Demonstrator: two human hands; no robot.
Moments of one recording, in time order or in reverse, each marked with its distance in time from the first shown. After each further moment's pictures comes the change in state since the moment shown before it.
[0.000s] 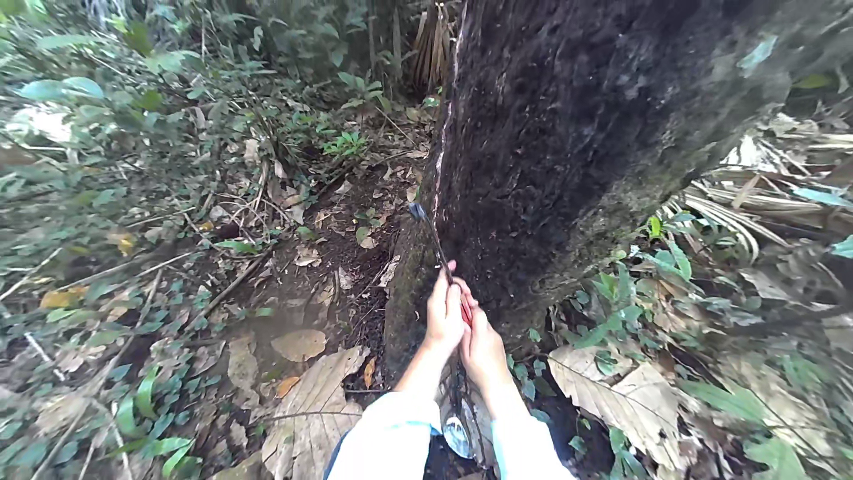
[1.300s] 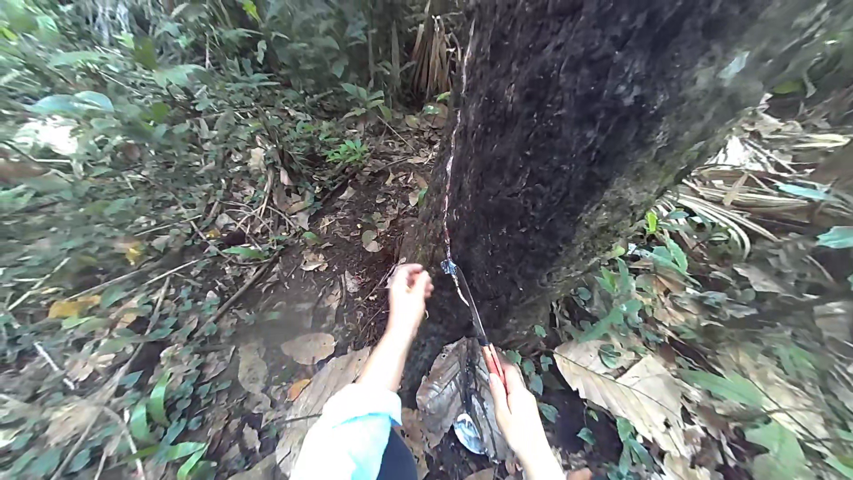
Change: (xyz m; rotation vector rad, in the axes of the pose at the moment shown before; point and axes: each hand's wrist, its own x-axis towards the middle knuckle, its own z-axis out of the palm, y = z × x) left_hand 0.025 0.027 -0.076 0.252 0.073 -0.464; right_hand -0.091 0.005 -0.026 0.062 -0.200 0.405
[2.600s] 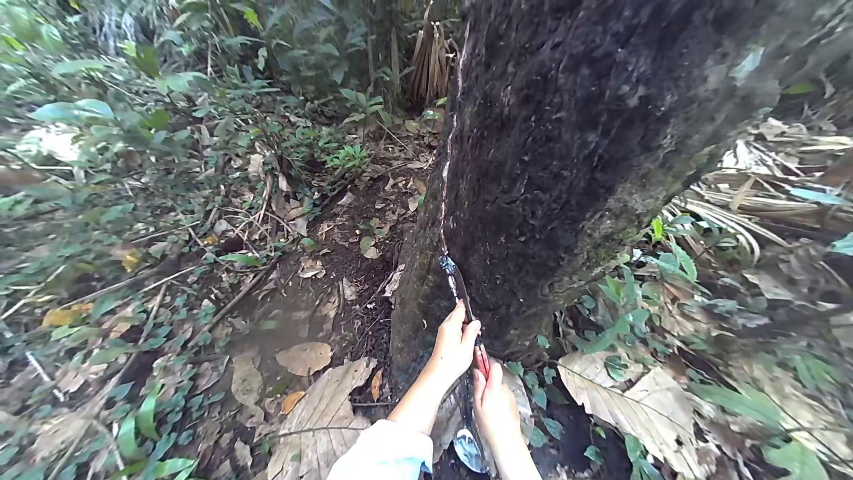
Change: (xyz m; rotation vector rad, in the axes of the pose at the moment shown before) left_hand -0.034 -0.036 0.056 0.127 -0.323 0.161; right_hand 0.026 -0.009 0.037 -0.188 0.126 -0.005
